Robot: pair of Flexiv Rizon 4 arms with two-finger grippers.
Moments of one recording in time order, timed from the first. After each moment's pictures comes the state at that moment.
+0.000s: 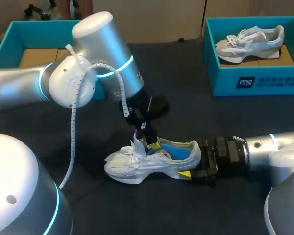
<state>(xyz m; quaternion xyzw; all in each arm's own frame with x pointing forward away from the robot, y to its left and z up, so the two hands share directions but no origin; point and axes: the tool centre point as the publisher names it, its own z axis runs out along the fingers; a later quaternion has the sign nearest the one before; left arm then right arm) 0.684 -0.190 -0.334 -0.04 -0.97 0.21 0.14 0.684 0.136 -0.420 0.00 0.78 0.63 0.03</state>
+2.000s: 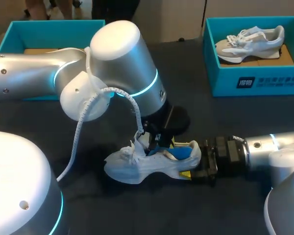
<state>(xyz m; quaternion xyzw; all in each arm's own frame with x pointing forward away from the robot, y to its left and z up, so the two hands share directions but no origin) 0.675 -0.228 -0.313 -0.18 -0.97 0.17 -0.02 0.684 0.136 -0.420 0.00 0.78 0.63 0.03</state>
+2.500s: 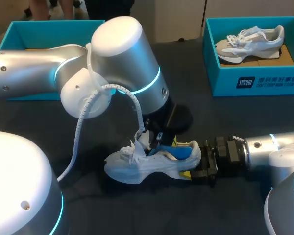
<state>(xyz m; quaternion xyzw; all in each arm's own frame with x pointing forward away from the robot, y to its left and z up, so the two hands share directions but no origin) 0.672 -0.233 -0.300 -0.19 -0.97 0.17 -0.02 0.684 0.136 -0.420 0.00 0.78 0.63 0.03</state>
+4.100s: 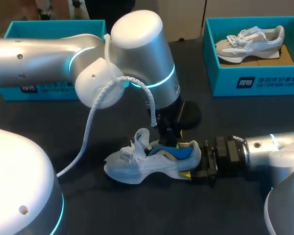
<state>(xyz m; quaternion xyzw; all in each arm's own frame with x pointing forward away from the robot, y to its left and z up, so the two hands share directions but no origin) 0.684 -0.246 -0.307 -0.16 -0.98 0.13 -0.01 0.684 0.136 -0.420 0.00 0.78 0.63 0.03</state>
